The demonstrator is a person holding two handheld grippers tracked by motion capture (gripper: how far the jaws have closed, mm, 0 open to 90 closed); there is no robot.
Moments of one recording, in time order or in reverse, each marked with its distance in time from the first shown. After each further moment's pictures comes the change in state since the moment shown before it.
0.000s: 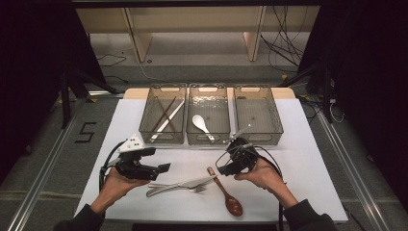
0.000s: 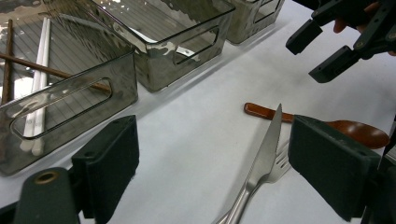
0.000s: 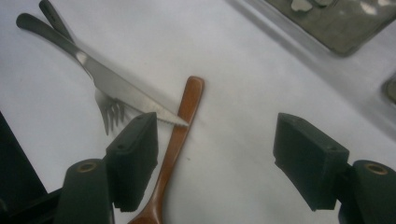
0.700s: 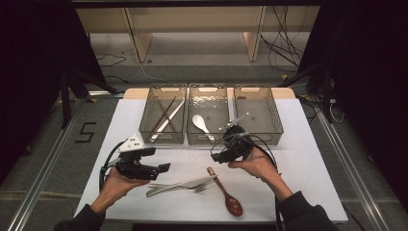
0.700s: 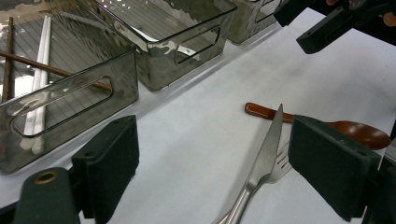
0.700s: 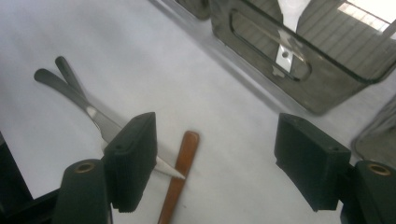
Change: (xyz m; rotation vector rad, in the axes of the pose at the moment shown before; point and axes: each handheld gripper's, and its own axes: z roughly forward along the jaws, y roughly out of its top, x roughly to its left) left arm 0.001 0.000 0.000 0.003 0.003 -0.004; right arm -0.002 0.030 -0.012 -0.107 -0.013 -0.009
